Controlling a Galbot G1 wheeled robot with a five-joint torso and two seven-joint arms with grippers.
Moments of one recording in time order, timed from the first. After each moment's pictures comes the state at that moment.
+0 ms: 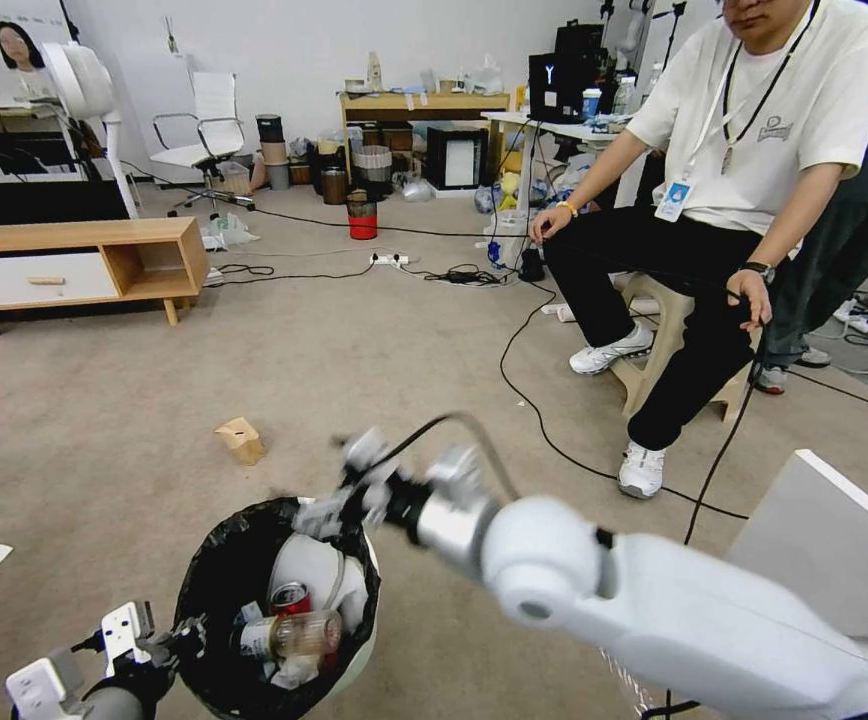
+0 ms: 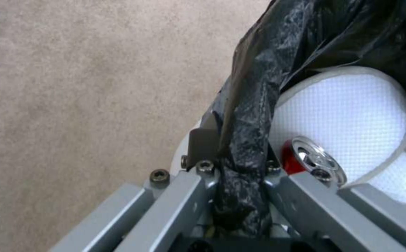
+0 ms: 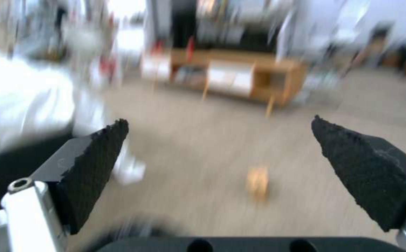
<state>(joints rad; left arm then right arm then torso) 1.66 -1.43 -0.90 -2.28 -0.87 0.74 -0.26 -0.37 0.93 -0.41 2.13 1.03 -0.27 0.25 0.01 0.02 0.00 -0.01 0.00</state>
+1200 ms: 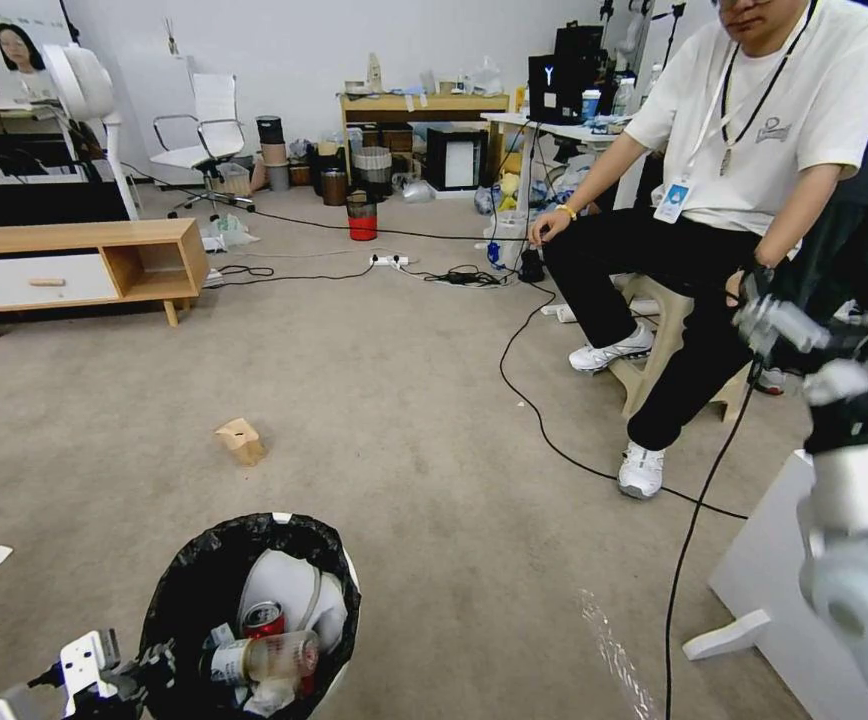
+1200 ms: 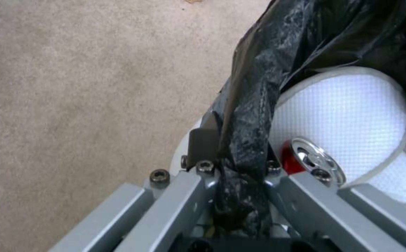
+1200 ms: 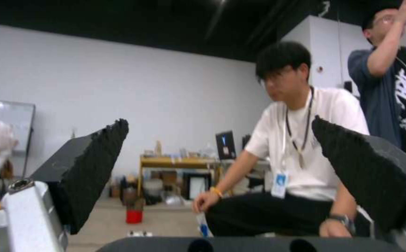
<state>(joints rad) 1.74 -1.50 -0.94 -2.34 -0.79 0.71 -0.23 -1.33 1.02 0.73 2.32 0.49 0.08 0.24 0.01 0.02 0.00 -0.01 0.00</state>
